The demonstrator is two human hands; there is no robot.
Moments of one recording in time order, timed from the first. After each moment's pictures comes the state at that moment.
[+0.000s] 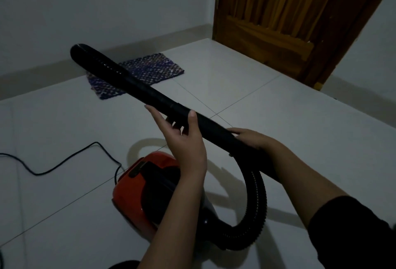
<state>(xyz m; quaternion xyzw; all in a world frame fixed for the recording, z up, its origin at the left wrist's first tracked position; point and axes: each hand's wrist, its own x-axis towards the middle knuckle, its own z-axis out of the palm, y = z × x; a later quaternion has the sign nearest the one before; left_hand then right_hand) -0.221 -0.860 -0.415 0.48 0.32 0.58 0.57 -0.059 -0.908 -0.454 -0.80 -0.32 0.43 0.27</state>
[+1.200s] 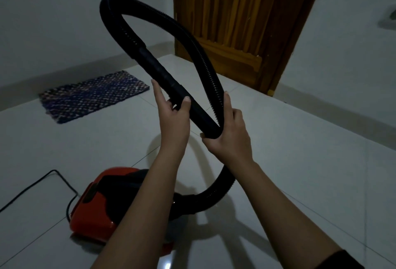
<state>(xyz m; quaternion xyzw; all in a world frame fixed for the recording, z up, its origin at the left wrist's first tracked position) -0.183 -0.862 -0.349 0.57 0.22 0.42 0.68 -0.110 -0.958 -0.396 -0.86 -0.36 -0.11 0.35</state>
